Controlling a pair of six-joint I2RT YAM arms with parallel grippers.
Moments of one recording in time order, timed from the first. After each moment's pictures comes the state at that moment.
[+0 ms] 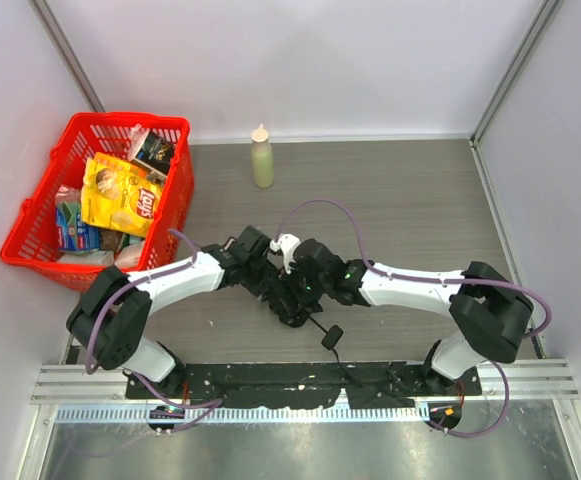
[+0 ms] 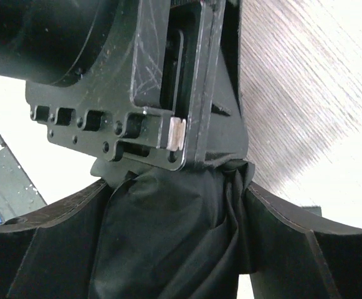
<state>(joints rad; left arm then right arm) -0.71 1.50 0.82 -0.41 0.05 -1.53 0.98 1.53 0.86 -0.07 -0.11 0.21</state>
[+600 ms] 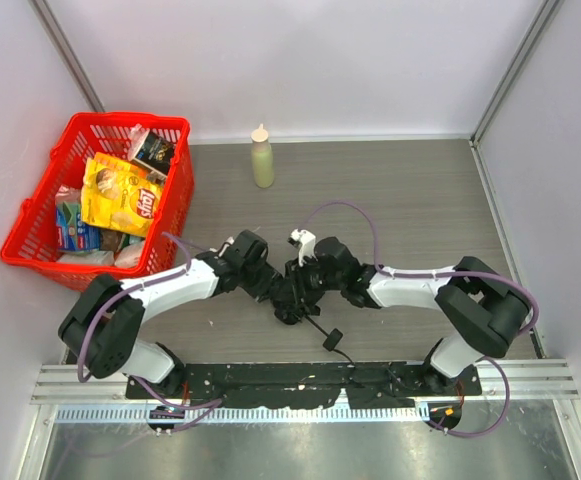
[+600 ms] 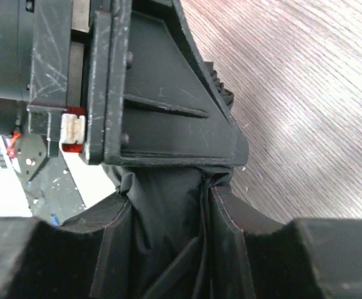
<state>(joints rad) -0.71 1.44 0.75 -0.34 0.01 -1.51 0.87 1.58 0.69 0.31 -0.33 0.41</state>
